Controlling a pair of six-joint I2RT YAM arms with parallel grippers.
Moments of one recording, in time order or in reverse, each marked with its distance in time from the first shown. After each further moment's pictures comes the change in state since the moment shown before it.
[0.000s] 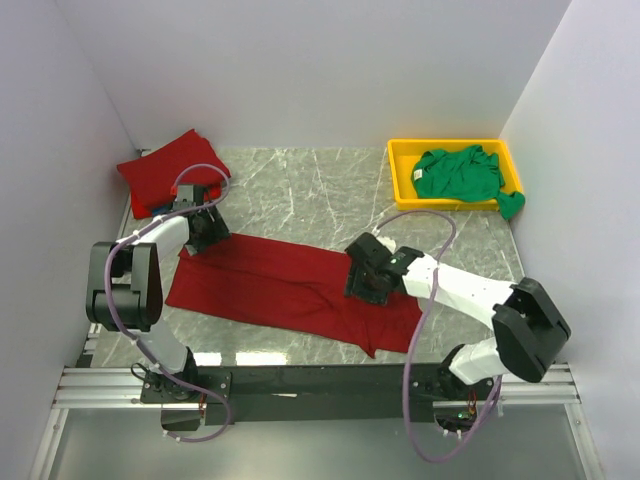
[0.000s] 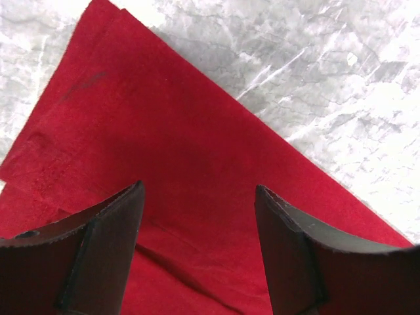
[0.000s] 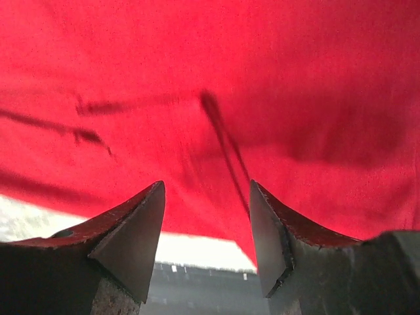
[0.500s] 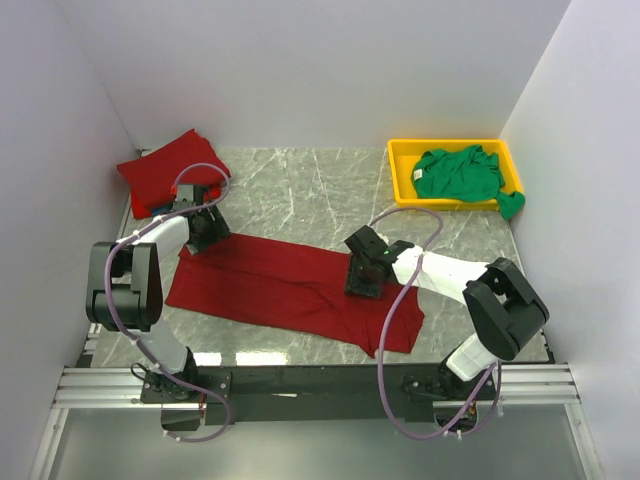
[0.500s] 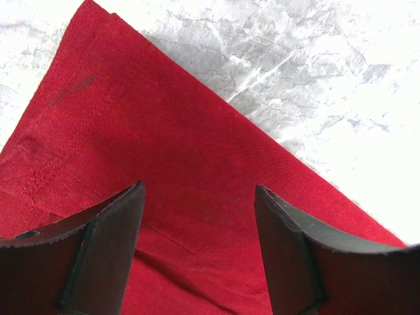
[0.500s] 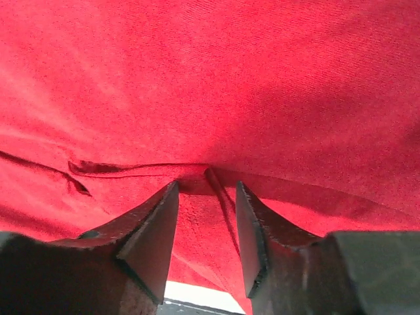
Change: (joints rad) left arm 0.000 0.001 0.000 0.016 0.021 -0.007; right arm -0.111 0.171 0.007 0.167 -0.101 -0.142
